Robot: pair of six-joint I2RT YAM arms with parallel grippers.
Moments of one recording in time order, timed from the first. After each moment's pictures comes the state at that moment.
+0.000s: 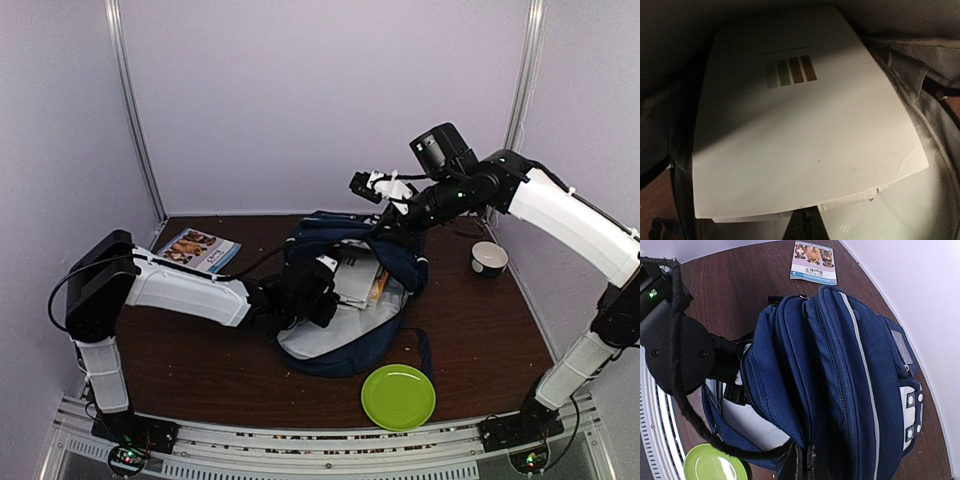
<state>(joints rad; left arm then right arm) -1.06 1.91 1.18 0.08 -0.47 -0.23 0.74 1.56 1.68 -0.89 -0.22 -0.45</state>
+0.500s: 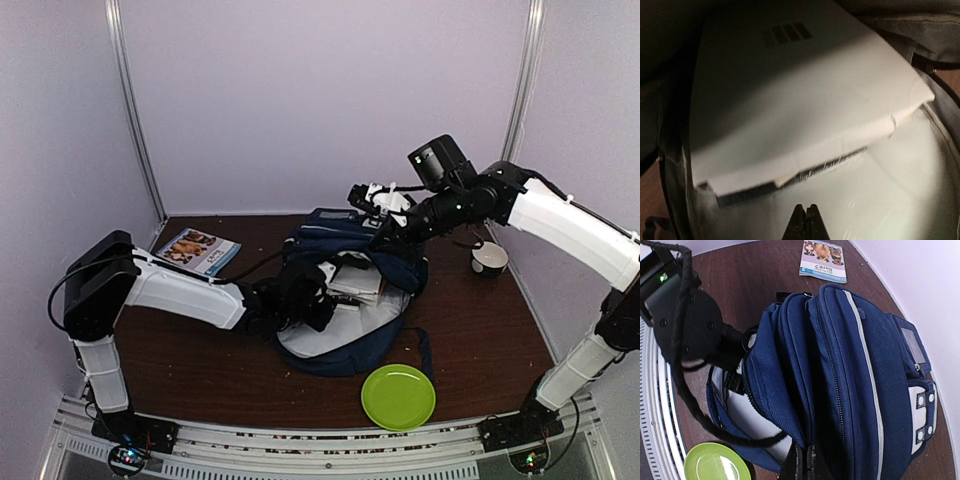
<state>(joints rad) -1.05 1.91 1.14 0.16 -0.38 -0.19 0.75 1.53 1.60 -0.84 -0.23 -0.45</state>
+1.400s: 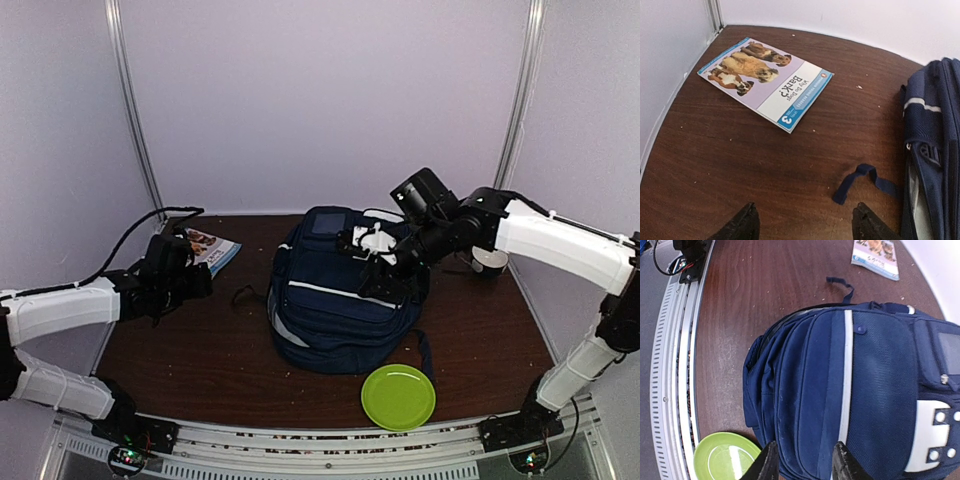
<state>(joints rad) -0.57 1.18 0.65 -0.14 -0.46 -0.51 0.83 1.55 1.43 -0.79 -0.32 -0.53</state>
